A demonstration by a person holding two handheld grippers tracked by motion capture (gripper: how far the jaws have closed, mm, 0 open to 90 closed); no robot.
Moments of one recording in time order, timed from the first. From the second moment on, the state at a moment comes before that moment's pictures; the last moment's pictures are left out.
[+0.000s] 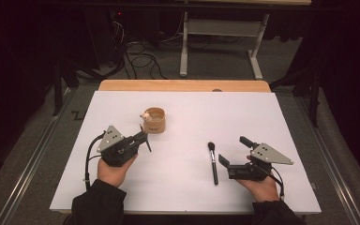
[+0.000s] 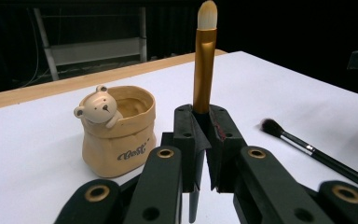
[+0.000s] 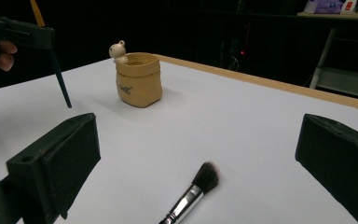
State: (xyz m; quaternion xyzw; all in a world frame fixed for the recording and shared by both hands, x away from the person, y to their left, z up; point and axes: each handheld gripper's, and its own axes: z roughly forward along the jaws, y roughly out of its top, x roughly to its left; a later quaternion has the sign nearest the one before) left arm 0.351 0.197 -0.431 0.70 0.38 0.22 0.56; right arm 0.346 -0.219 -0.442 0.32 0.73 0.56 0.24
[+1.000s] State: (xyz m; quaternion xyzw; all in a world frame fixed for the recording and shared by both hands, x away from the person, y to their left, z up) left arm 0.363 0.192 -0.406 0.69 0.39 0.23 0.57; right arm 0.347 -0.219 -0.446 0.33 0.72 0.56 0.24
